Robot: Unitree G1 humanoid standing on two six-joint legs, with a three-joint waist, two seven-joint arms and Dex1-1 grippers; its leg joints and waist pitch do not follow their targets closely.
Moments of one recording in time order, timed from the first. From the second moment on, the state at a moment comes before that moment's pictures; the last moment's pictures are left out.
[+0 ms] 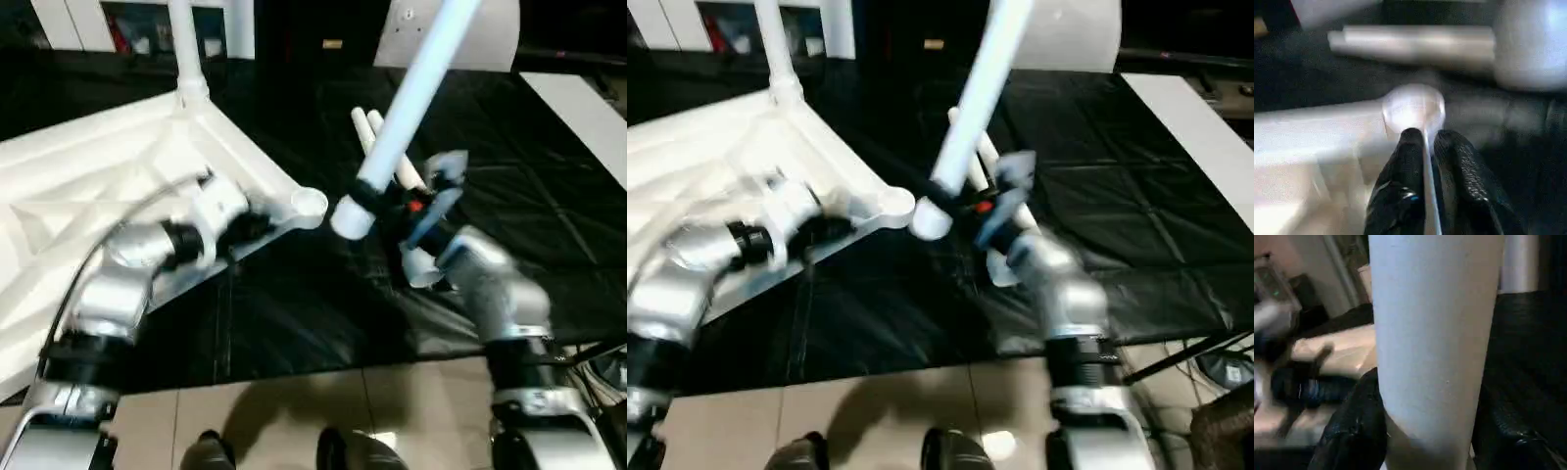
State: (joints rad) left arm -0.57 0.42 0.00 0.26 -0.11 0.24 -0.93; right arm -0.51 -0.19 -0.07 0.23 0.48 0.39 0.78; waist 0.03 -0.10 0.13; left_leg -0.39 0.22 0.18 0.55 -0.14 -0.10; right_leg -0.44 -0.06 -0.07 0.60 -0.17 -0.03
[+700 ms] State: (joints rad) left arm -0.68 0.19 0.10 0.08 -0.64 0.71 -0.95; right arm -0.48 -0.32 0.08 0.01 0.51 0.58 0.92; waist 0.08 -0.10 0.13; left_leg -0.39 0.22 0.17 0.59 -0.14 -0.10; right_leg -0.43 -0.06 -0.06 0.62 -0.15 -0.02
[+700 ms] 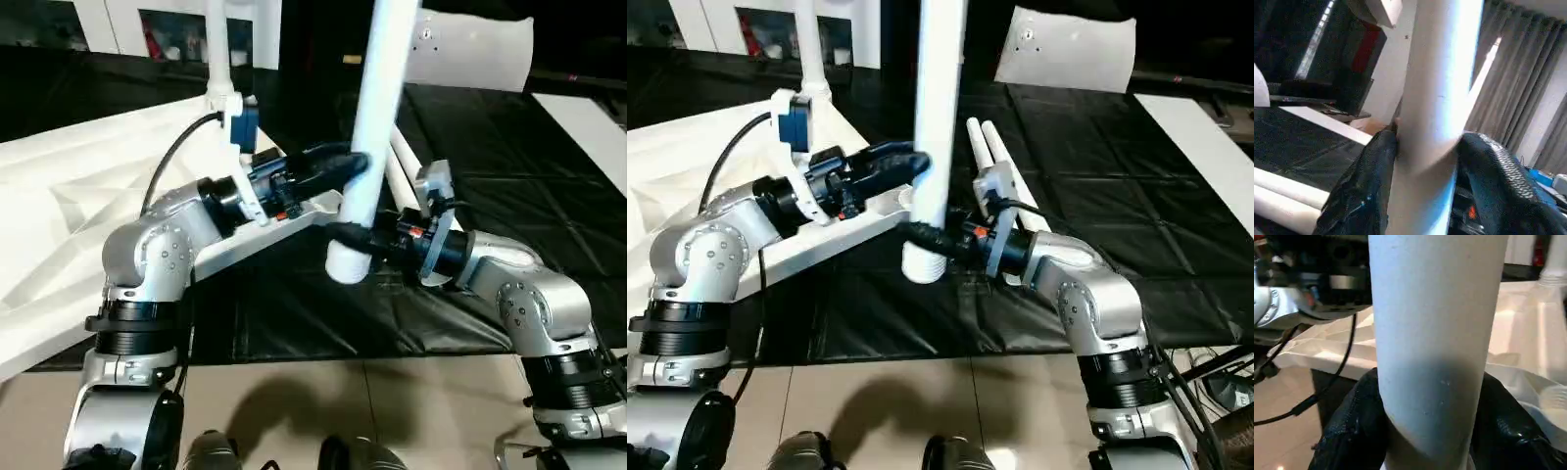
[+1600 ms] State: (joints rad) left arm -0.66 0.14 0.10 0.02 -0.68 0.74 -0.84; right arm -0.46 -0.33 0.11 -0.02 0.51 0.59 0.92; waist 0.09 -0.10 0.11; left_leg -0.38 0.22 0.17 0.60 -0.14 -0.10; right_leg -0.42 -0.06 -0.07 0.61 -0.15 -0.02
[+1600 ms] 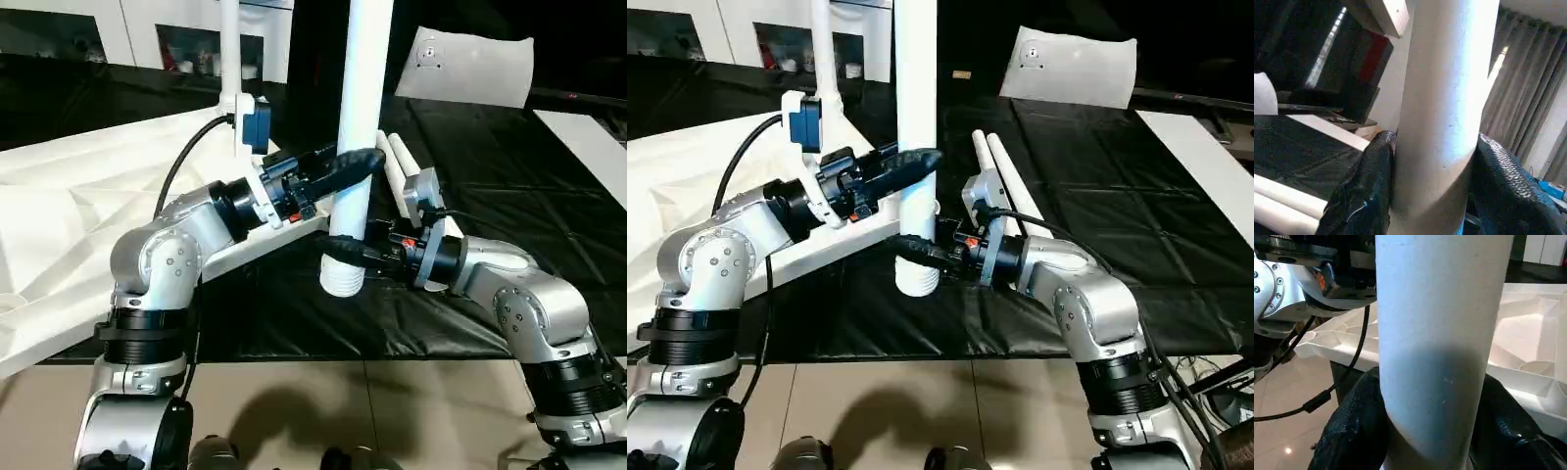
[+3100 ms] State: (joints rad) left arm -0.74 0.26 0.05 -0.03 -0.63 0.78 -0.79; right arm -0.48 -0.39 0.06 0.01 0.38 0.15 0.99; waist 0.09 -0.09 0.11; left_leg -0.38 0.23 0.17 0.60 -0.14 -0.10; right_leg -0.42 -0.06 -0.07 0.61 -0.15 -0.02
